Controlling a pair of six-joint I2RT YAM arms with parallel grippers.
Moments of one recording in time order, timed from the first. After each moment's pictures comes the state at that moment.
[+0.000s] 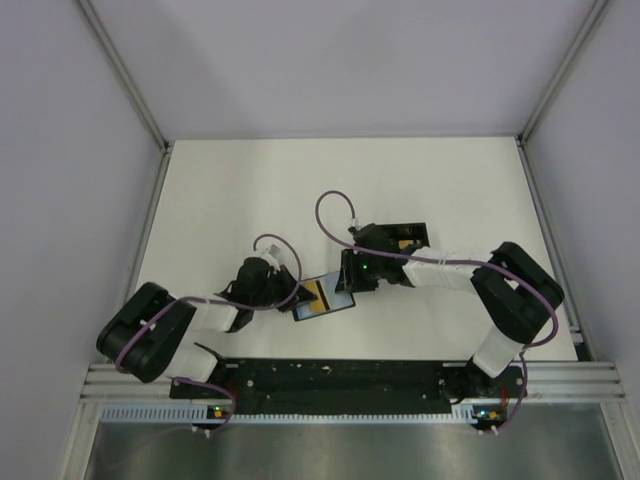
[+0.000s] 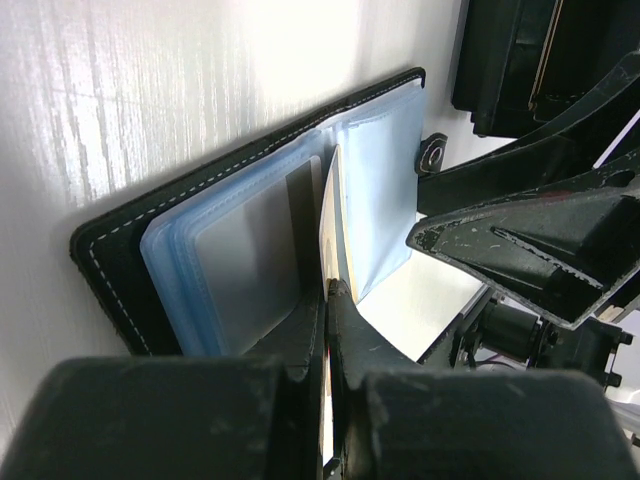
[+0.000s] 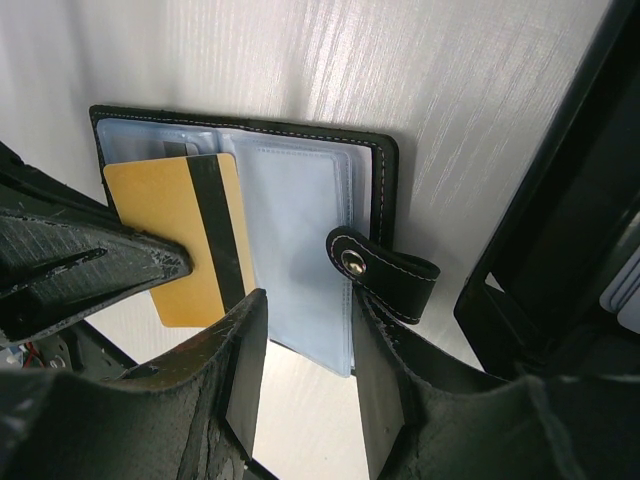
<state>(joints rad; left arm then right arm) -0.52 1.41 0.25 0.54 0.40 -1.04 0.79 1.67 0.85 -0.10 -0.20 0.69</state>
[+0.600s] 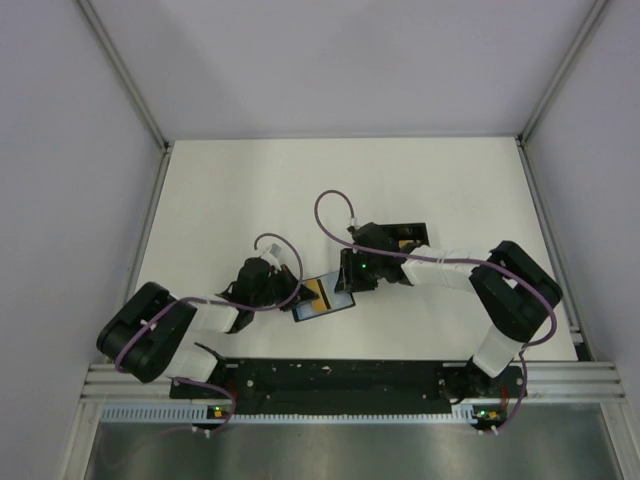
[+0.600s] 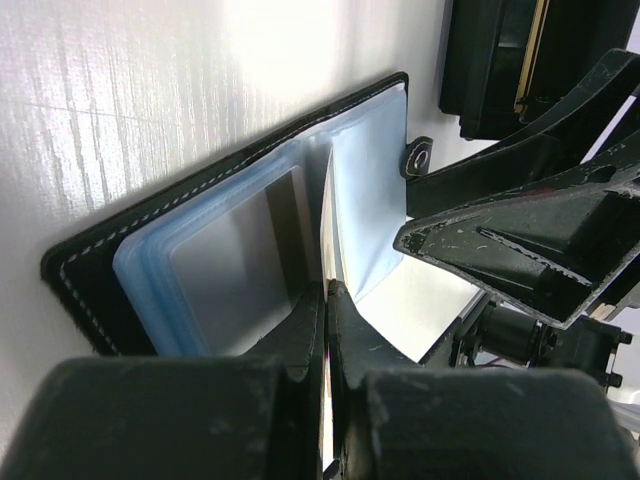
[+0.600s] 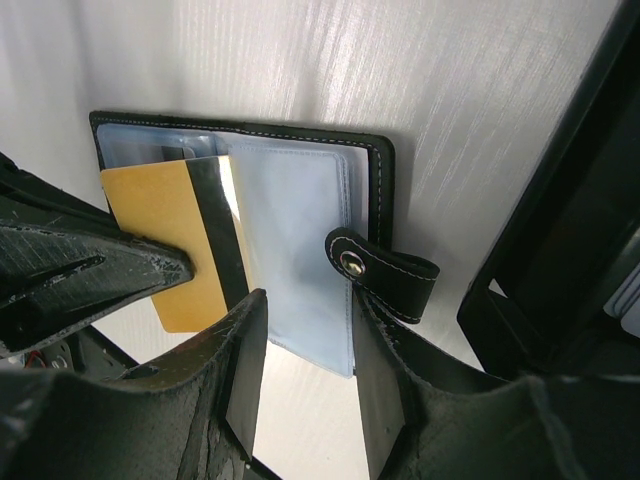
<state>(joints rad) -0.53 1.41 0.24 0.58 0.38 -1.04 0.79 1.68 0.87 -0.12 -0.20 0.69</state>
